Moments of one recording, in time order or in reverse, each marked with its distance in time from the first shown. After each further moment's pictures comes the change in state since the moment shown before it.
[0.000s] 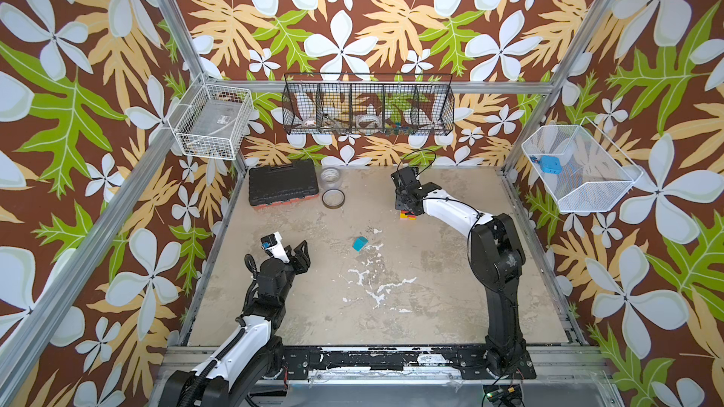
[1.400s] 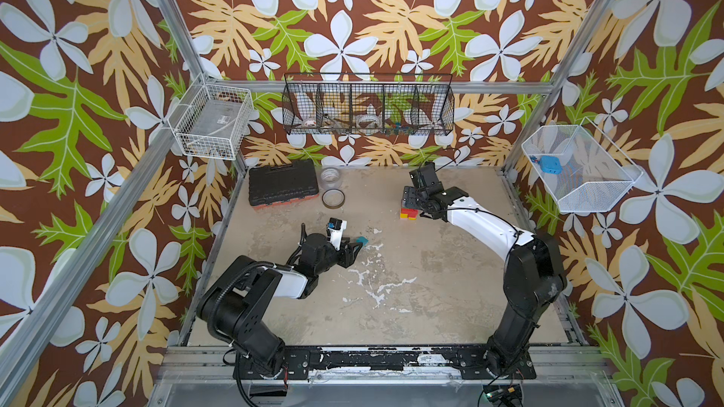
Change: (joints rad) left arm -0.290 0.777 0.344 0.307 0.338 0.233; right arm -0.017 -0.343 -0.263 0.102 -0.076 -0.018
